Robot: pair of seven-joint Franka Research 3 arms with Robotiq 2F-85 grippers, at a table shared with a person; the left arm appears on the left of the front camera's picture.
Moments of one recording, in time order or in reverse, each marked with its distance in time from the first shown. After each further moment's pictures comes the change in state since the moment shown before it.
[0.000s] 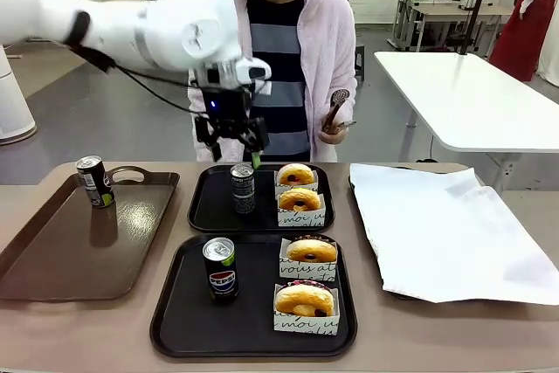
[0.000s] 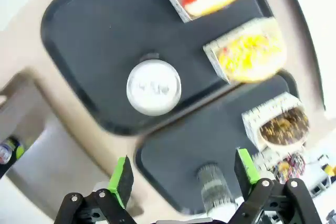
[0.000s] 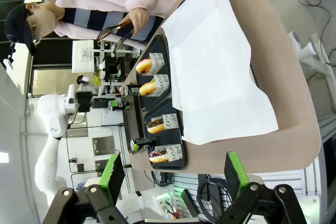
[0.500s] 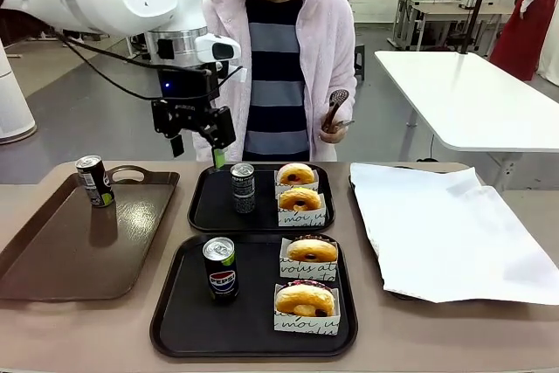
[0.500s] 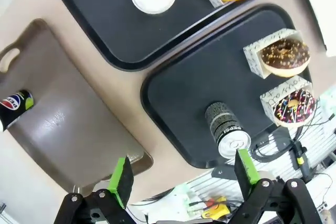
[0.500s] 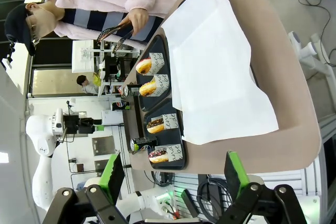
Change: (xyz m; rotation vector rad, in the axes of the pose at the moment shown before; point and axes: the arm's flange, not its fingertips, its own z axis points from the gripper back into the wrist) left arm -0.085 0.003 0.046 0.041 0.052 -0.067; right arm 0.000 0.000 0.000 0.000 0.000 0.000
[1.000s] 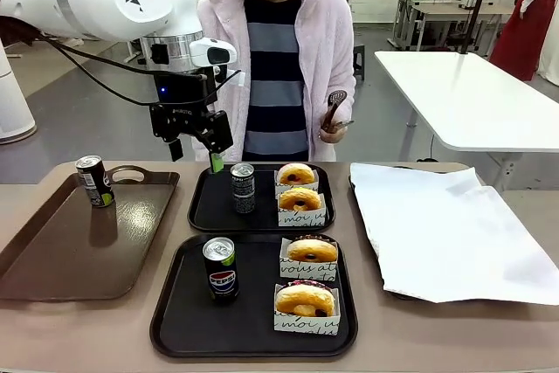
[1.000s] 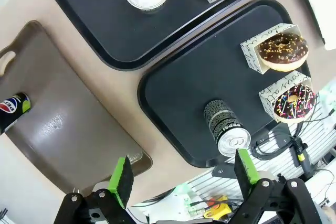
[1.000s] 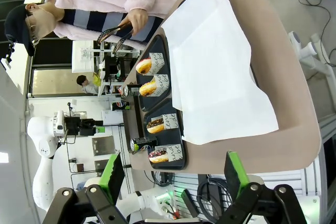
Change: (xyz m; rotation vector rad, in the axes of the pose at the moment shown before) left arm -0.004 0.000 -0.003 -0.015 -0.002 -0.021; right arm 0.000 0.000 0.000 0.000 0.000 0.000
